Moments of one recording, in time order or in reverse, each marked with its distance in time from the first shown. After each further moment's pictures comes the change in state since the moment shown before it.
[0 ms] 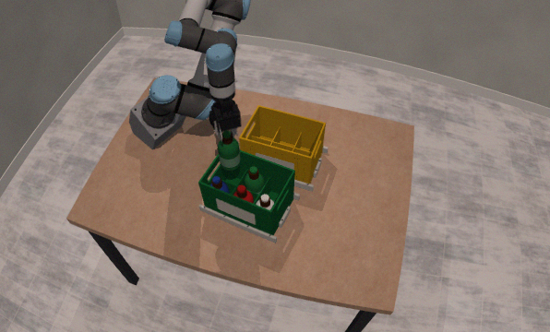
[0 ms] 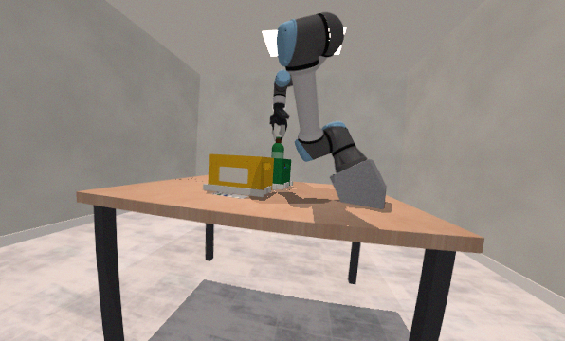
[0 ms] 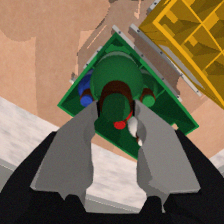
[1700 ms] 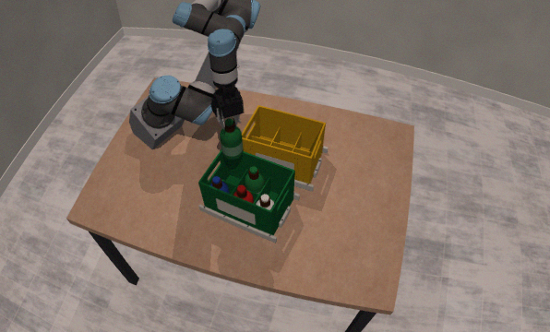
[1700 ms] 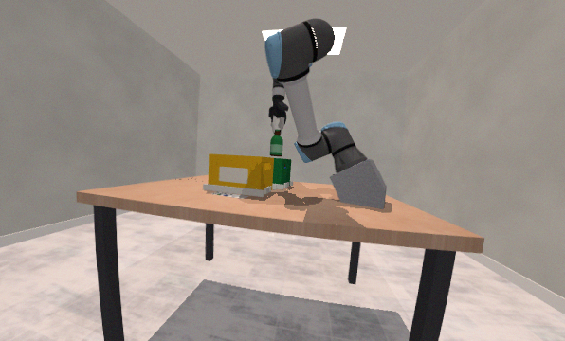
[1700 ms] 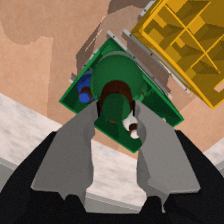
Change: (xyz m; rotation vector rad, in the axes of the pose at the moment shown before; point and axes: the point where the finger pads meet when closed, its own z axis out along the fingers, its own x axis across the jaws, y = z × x) arm 0.014 -0.011 -0.041 -0.003 0.008 0.000
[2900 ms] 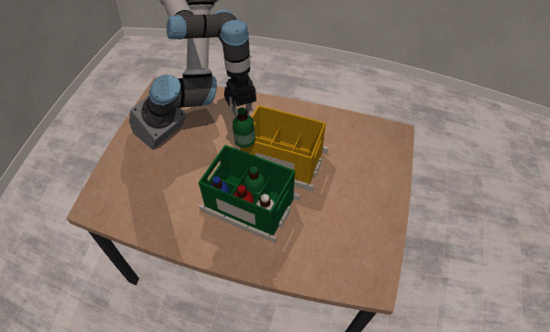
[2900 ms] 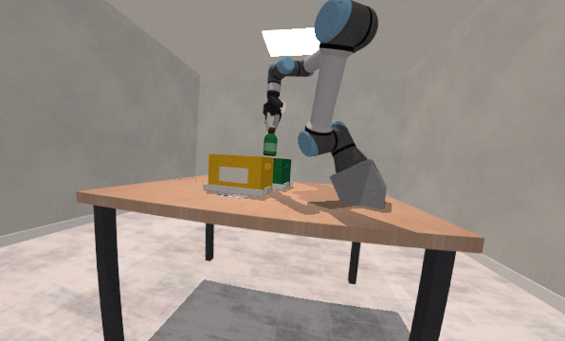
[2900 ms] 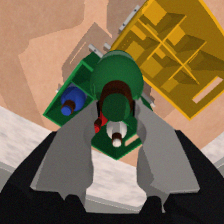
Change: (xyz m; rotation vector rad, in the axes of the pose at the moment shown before) arm 0.052 -0.036 0.000 0.001 0.018 0.000
